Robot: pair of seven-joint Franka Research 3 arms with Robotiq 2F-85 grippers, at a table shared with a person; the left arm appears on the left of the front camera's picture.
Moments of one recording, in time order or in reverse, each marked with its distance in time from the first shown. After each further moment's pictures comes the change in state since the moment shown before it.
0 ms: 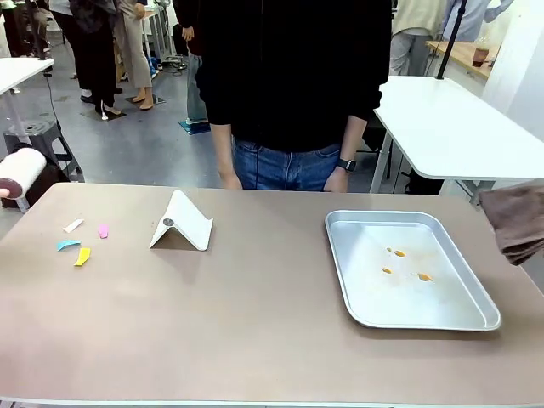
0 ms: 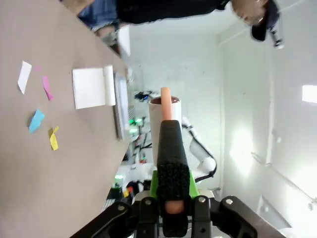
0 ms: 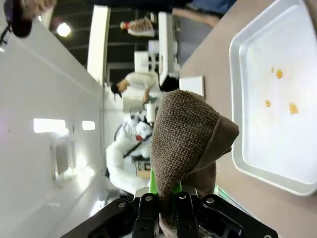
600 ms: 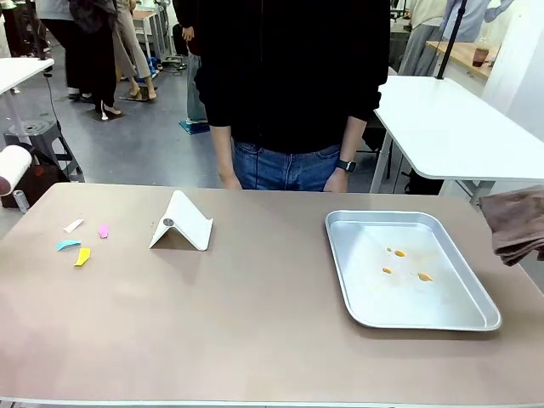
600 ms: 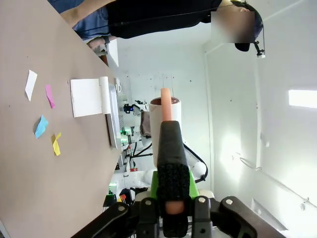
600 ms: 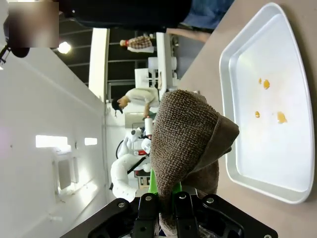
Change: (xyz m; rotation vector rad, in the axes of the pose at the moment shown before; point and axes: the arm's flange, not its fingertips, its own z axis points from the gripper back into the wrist) left arm 0.002 0.016 0.020 -0.057 -0.035 0.003; right arm 0.003 -0.015 0.000 0.002 -0.062 -0.021
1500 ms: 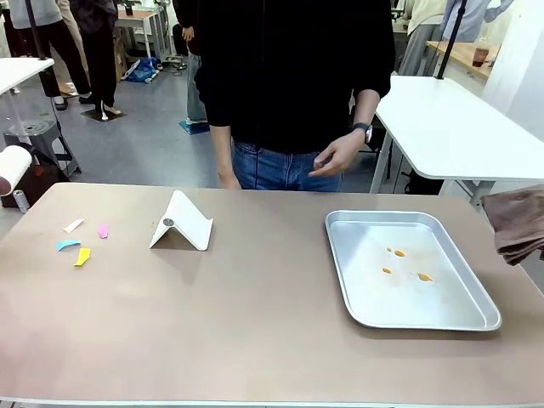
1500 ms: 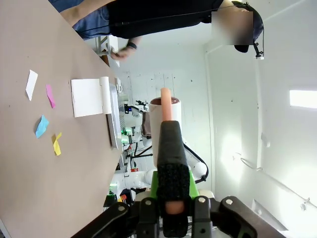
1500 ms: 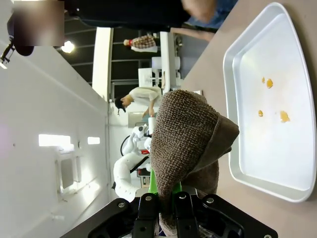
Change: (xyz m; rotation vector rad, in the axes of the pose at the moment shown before) left arm -0.001 -0.001 0.001 0.003 -0.004 -0.002; right arm -0.001 0.001 0.002 0.012 0.001 0.000
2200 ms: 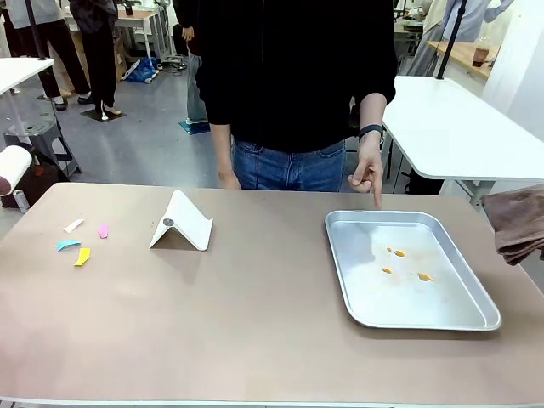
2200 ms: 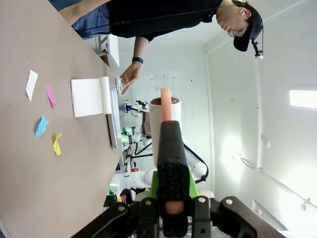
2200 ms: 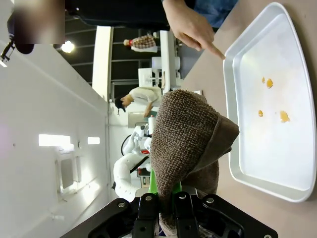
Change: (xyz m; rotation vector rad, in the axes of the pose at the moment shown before) left arm 0.000 0.000 0.000 0.000 0.000 0.000; right arm 0.000 0.000 0.000 0.000 0.000 0.000
